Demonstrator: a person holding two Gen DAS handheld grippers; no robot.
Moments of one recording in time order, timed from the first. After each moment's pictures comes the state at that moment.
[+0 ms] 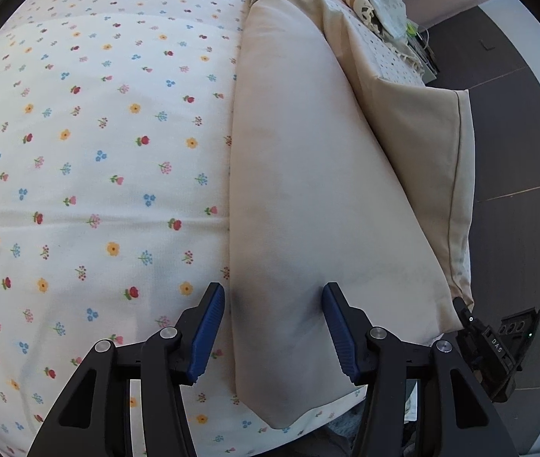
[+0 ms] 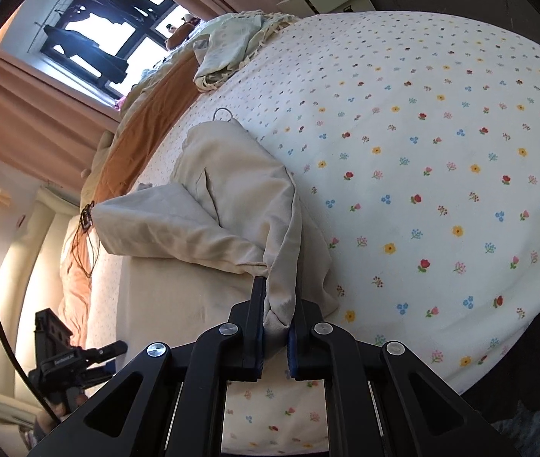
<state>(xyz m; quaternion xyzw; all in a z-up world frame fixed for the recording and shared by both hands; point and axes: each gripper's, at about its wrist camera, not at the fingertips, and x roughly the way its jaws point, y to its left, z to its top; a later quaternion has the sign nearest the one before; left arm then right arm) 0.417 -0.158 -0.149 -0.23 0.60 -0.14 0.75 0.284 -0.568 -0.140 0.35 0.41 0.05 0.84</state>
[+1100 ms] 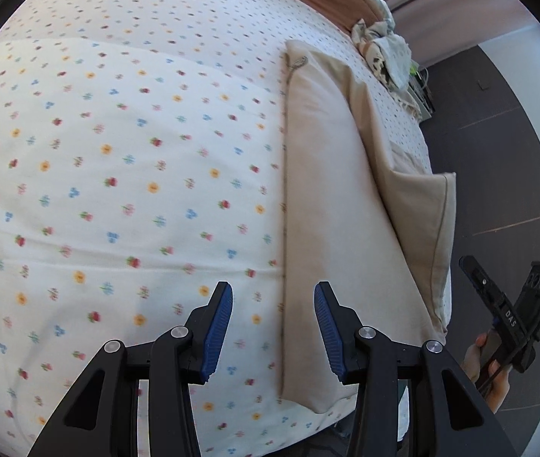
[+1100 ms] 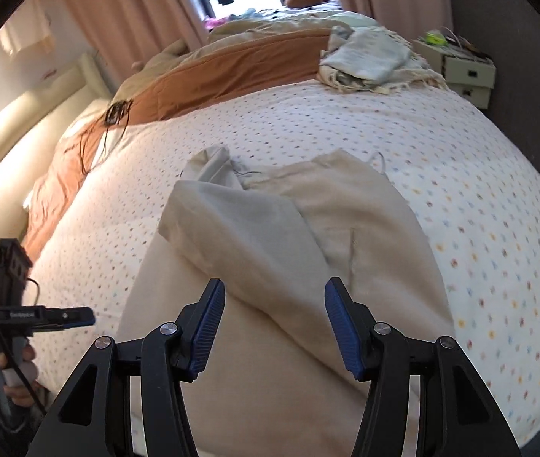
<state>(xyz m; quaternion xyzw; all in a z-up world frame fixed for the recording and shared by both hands) 0.419 -0.076 -0.124 -0.29 0.56 -0.13 0.76 0.389 -0.432 -0.052 0.06 0.42 0.15 0.89</state>
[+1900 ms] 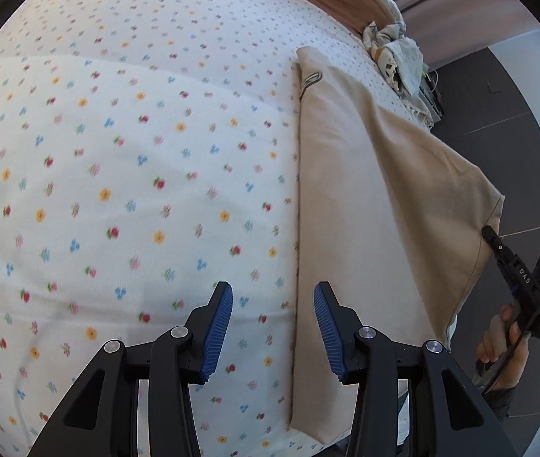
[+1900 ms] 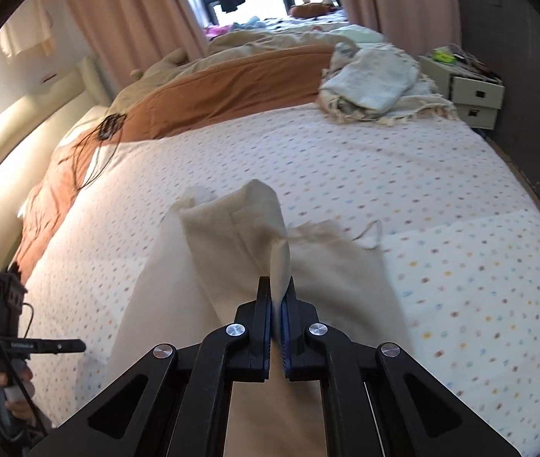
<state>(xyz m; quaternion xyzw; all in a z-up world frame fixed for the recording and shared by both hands) 0.459 -0.073 -0.122 -0.28 0.57 -0.13 0.76 0.459 -0.458 -0.023 0.06 0.40 0.14 0.90</state>
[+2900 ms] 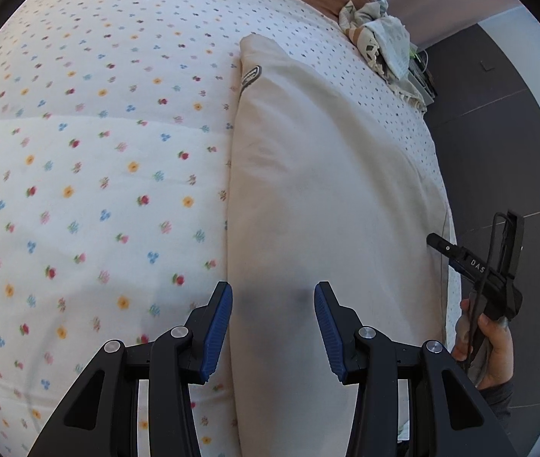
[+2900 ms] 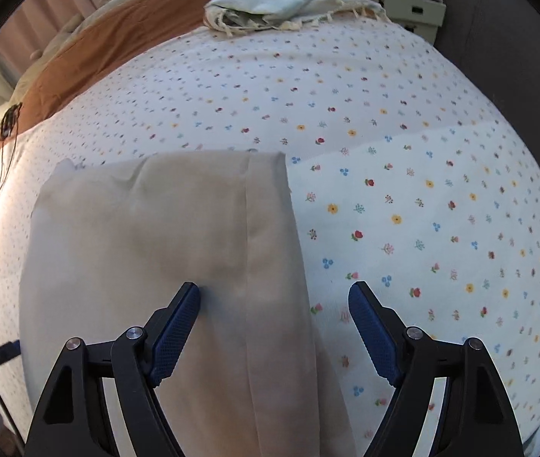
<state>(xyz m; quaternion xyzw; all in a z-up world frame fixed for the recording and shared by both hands) 0.530 -0.137 -0.133 -0.24 0.58 -0.15 0.76 0.539 -0.510 -0.116 0.08 0.54 0.01 0.84</state>
